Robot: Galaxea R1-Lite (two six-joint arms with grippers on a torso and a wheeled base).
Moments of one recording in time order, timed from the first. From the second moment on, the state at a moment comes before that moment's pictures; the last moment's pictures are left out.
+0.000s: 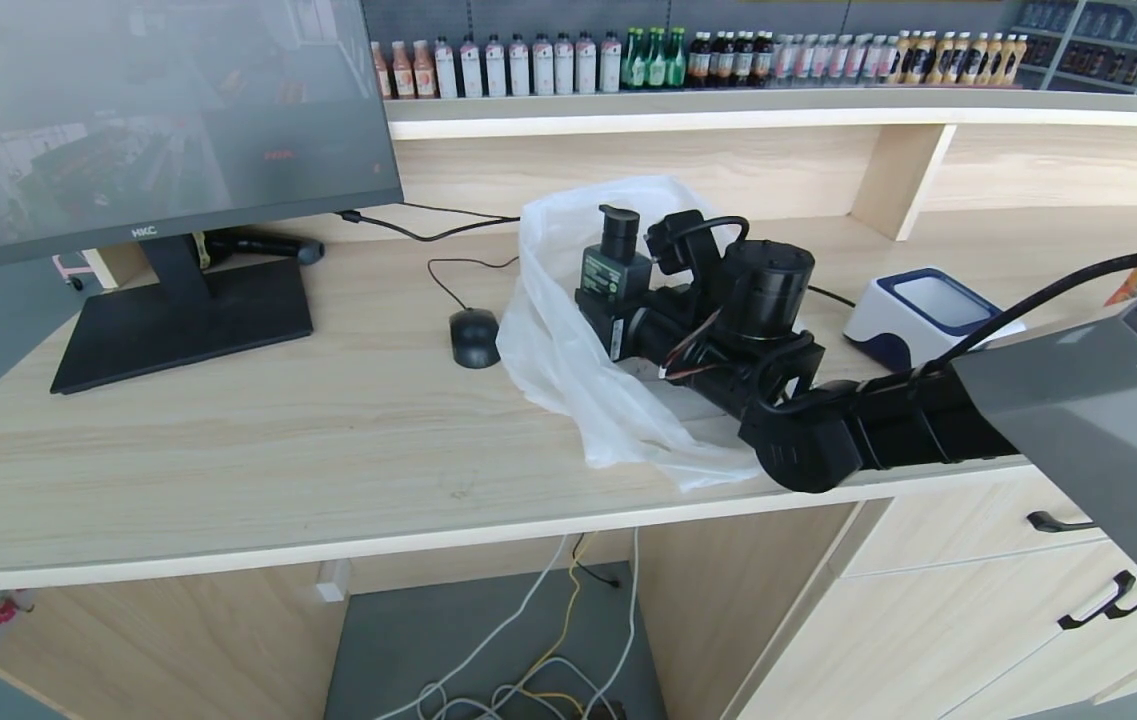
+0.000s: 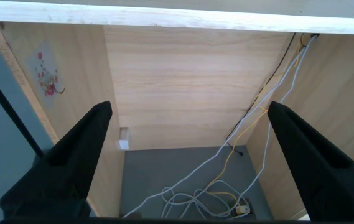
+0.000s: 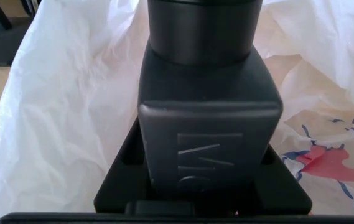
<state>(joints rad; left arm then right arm) 0.00 0.00 0.00 0.00 0.00 0.00 0.56 2.22 -1.48 -0.85 0.06 -0.02</state>
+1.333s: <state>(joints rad) 0.00 0.00 0.00 0.00 0.00 0.00 0.56 2.06 -1.31 -0.91 0.02 -0.05</state>
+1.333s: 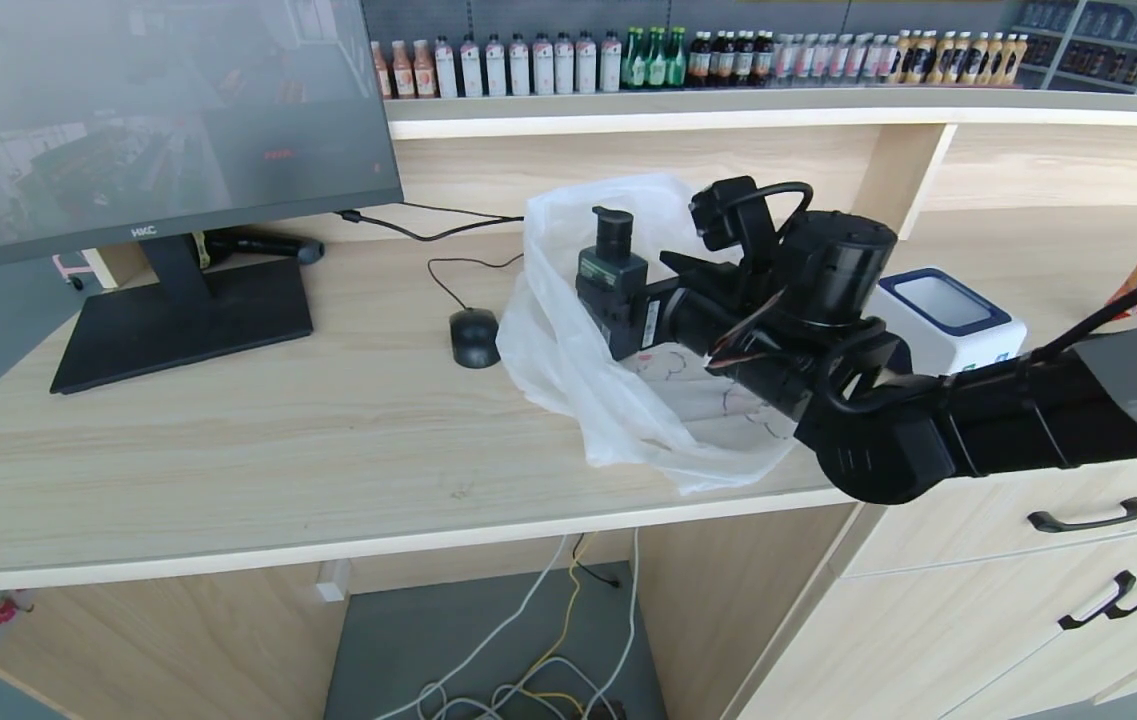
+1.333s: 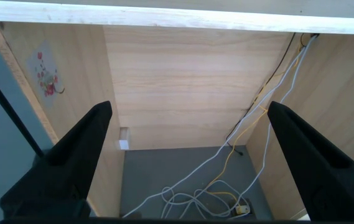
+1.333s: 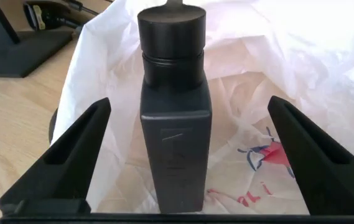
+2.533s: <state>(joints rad) 0.00 0.00 0.00 0.00 0.00 0.00 0.55 1.67 -0.64 -1.42 -0.09 -0.02</state>
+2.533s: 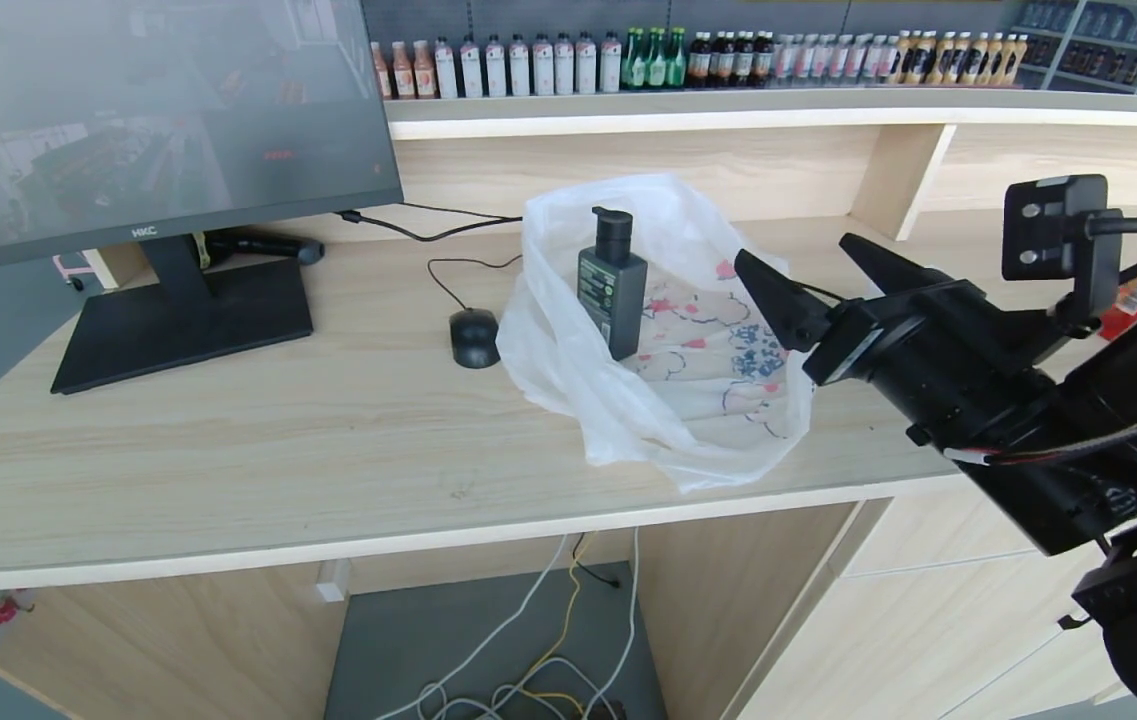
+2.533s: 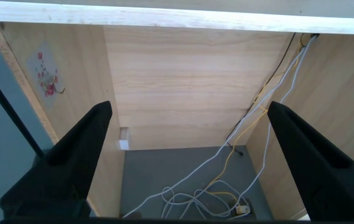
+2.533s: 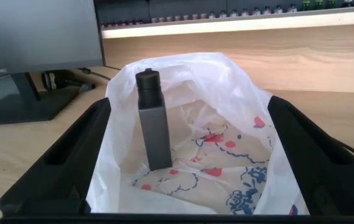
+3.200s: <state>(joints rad) 0.00 0.00 0.00 0.00 0.00 0.01 0.57 1.67 -0.64 -1.49 -0.09 -0.01</state>
